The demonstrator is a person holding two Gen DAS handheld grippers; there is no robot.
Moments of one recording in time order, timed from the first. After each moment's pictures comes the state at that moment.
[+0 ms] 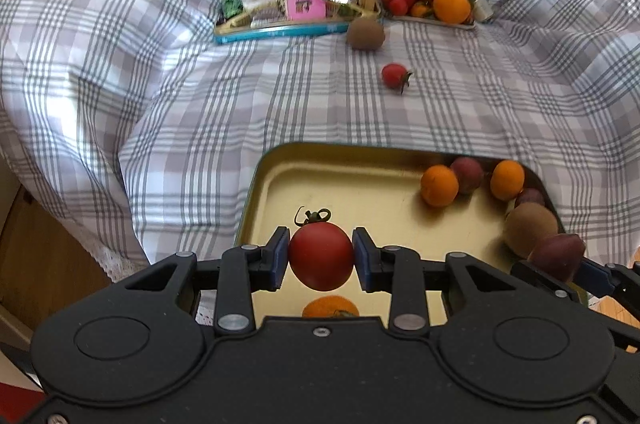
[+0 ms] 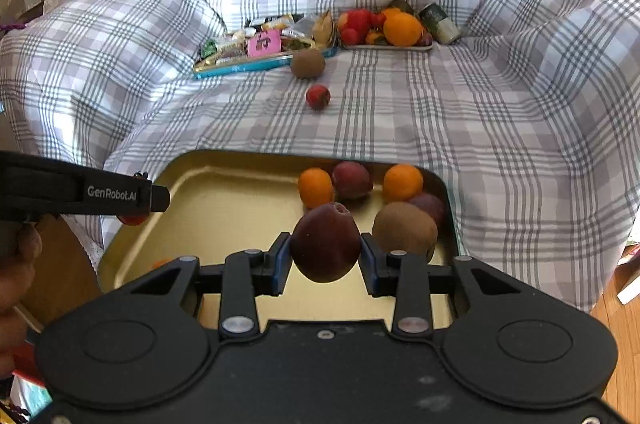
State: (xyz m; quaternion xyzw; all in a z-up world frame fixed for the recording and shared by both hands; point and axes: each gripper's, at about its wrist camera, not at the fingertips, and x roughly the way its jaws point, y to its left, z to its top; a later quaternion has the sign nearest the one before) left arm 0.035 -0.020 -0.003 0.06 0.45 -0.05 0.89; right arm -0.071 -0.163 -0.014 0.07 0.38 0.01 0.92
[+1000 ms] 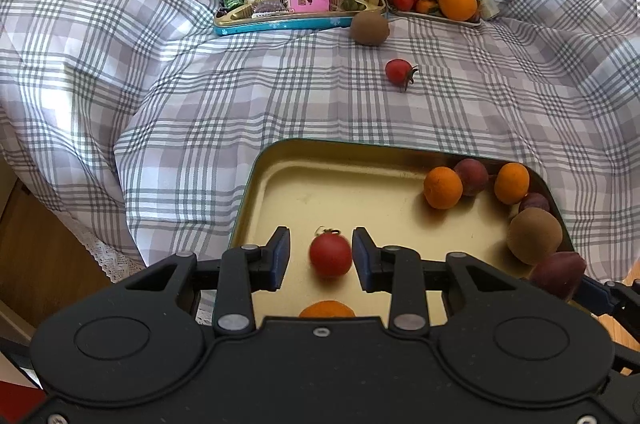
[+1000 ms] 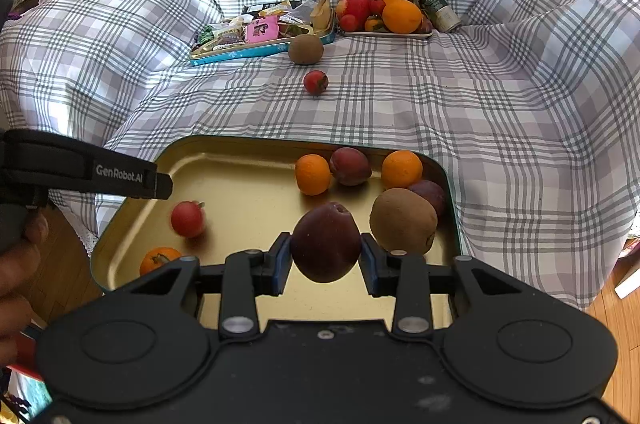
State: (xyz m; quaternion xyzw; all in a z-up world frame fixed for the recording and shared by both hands) left arm 0.043 -0.019 -0.006 0.05 0.46 -0.05 0.89; right arm -0.071 -0.163 -0.020 0.06 0.39 0.00 0.92
